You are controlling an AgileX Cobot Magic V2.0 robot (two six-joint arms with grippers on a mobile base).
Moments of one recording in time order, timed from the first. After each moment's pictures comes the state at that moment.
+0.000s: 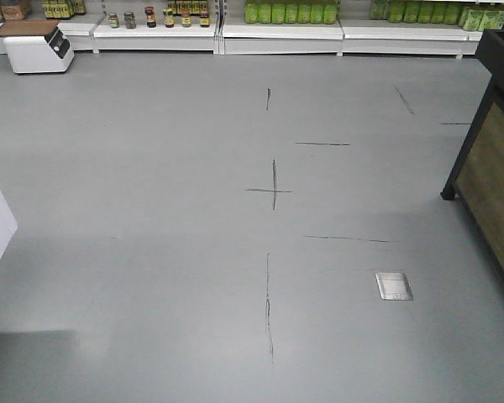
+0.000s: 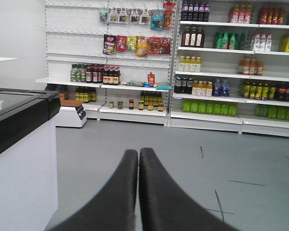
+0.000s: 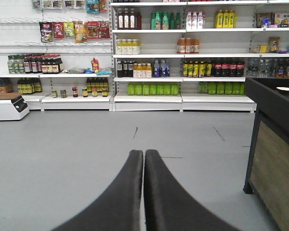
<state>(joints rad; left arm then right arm) 0.12 -0.01 0.02 -0.04 0.00 -0.06 0.01 -0.01 0.03 -0.07 0.05 0.07</state>
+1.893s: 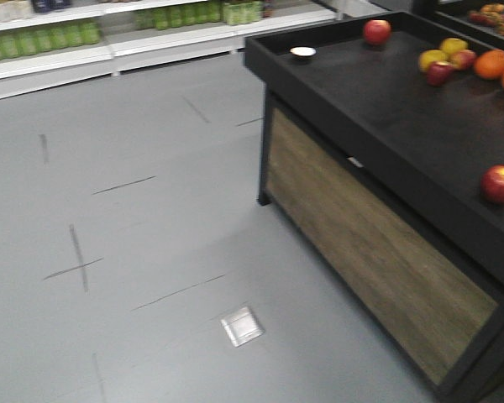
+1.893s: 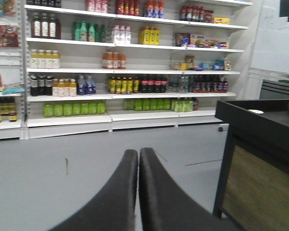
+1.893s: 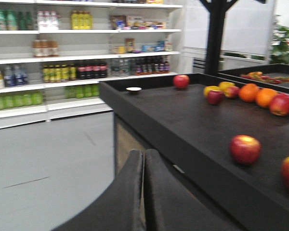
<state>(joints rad) 0.12 -0.01 0.02 -0.04 0.00 -0.06 0.01 -0.01 0.03 -0.07 0.05 0.07</state>
